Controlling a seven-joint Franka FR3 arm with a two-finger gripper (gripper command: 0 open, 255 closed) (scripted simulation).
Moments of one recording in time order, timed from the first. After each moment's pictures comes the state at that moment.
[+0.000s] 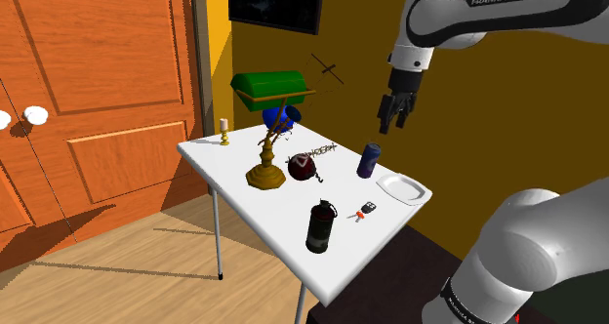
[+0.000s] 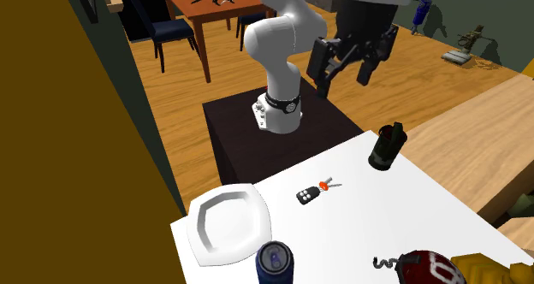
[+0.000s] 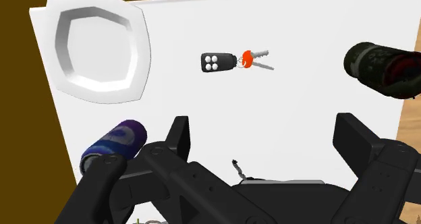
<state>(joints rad) -0.05 -0.63 -0.14 -2.38 -0.09 1.71 -0.19</state>
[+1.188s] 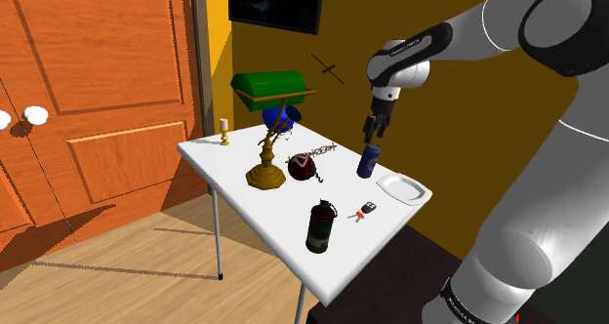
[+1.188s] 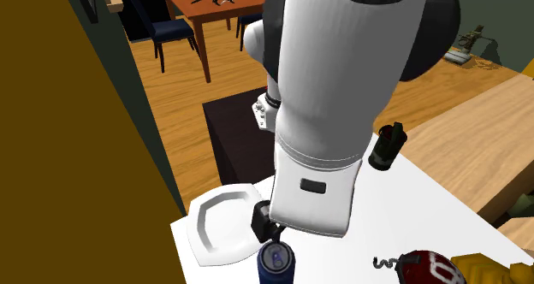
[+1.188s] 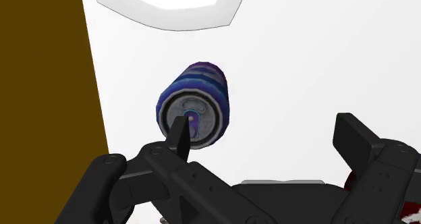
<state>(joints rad) -0.09 -0.03 -0.37 -2.14 -0.02 2.09 -0.54</state>
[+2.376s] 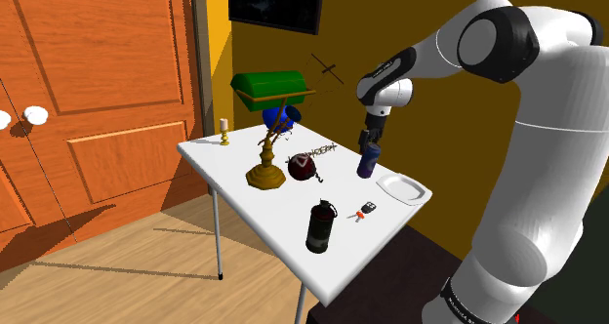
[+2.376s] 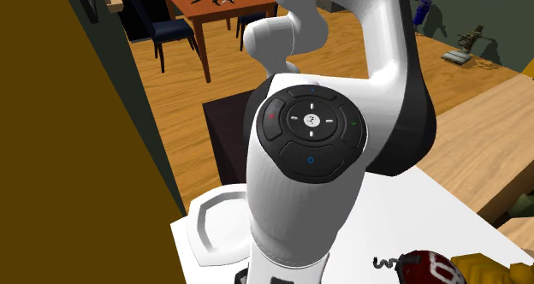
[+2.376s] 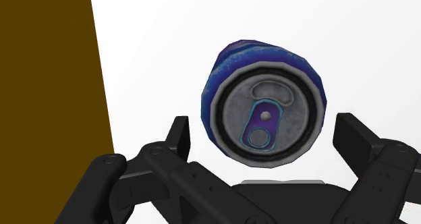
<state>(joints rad) -0.14 0.23 -0.39 -2.03 0.10 2.23 -0.68</state>
